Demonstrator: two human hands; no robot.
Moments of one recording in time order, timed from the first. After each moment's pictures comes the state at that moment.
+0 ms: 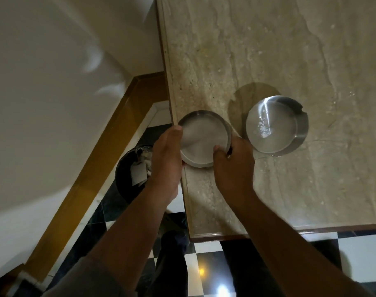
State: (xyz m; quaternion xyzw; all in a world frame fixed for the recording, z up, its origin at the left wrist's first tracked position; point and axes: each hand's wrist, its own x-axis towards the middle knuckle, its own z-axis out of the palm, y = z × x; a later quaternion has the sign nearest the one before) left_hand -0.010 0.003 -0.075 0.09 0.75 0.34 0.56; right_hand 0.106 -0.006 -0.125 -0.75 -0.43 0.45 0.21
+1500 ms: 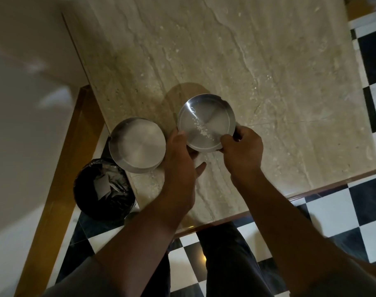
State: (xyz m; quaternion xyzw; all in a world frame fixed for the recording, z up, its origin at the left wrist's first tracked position) left_hand 0.126 0.014 -0.081 0.02 0.69 0.30 0.66; right_hand 0.235 0.020 -0.117 -0.81 -0.26 0.45 0.26
